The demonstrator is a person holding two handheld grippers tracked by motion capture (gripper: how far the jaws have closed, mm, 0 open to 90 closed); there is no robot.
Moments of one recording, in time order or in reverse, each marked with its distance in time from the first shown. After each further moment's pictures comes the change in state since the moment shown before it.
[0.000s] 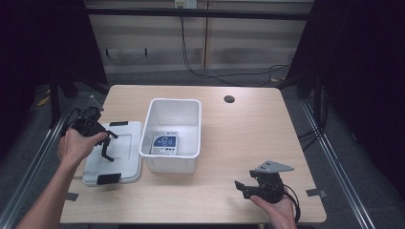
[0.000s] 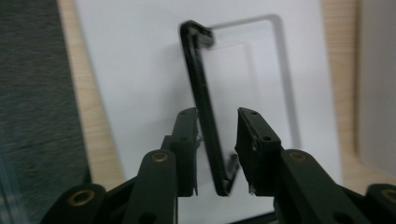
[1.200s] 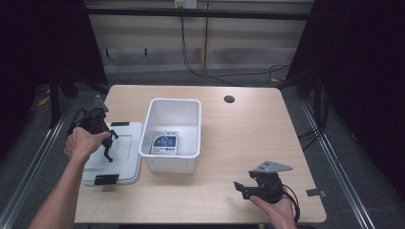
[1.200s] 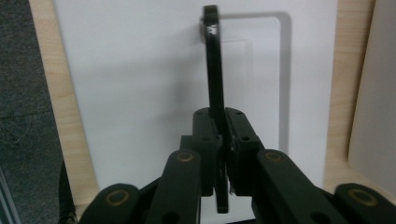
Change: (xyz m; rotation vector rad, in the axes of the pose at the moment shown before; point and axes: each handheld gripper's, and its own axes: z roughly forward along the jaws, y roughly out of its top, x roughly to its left) left arm -0.002 0.012 0.014 0.102 -0.040 -0.085; right arm 0.000 0.000 0.002 0.015 0.008 -0.008
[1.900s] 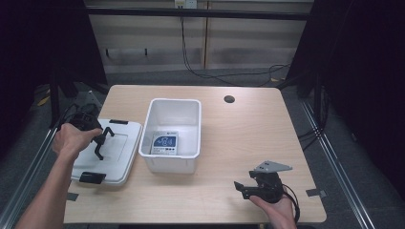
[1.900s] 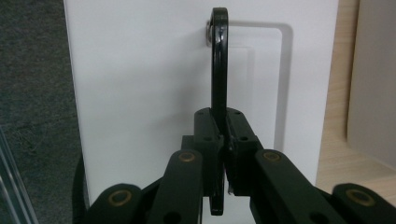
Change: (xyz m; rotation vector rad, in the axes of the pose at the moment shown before) left arm 0.009 -0.005 -0.028 -0.025 0.003 0.058; right arm 0.000 0.000 0.001 0.008 -0.002 0.001
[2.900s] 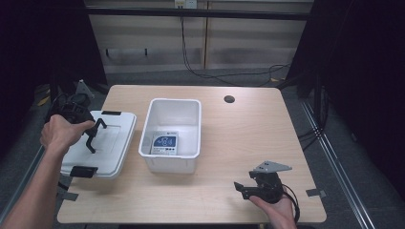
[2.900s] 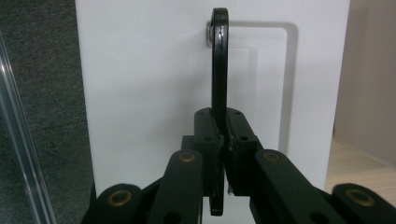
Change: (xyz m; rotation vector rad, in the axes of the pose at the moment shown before) left arm -0.004 -0.003 -0.043 -0.039 0.052 -0.006; right arm 0.000 0.000 0.001 0.005 -0.002 -0.001
